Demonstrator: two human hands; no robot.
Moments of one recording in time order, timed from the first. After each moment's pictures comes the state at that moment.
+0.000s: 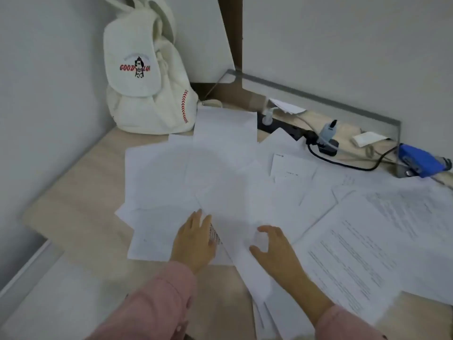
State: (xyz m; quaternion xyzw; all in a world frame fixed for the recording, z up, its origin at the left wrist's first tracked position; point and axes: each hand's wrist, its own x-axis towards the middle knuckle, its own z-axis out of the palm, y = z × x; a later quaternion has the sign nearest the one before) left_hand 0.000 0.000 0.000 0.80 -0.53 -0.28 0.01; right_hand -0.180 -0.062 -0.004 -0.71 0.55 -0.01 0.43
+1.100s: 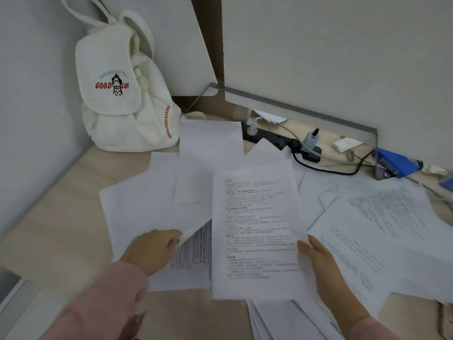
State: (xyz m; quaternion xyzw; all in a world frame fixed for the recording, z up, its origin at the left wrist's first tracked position) left_hand 0.078 -0.014 0.042 0.77 -0.58 -0.27 -0.01; right_hand -0.233 -0.094 0.033 -0.32 0.65 -0.27 0.63
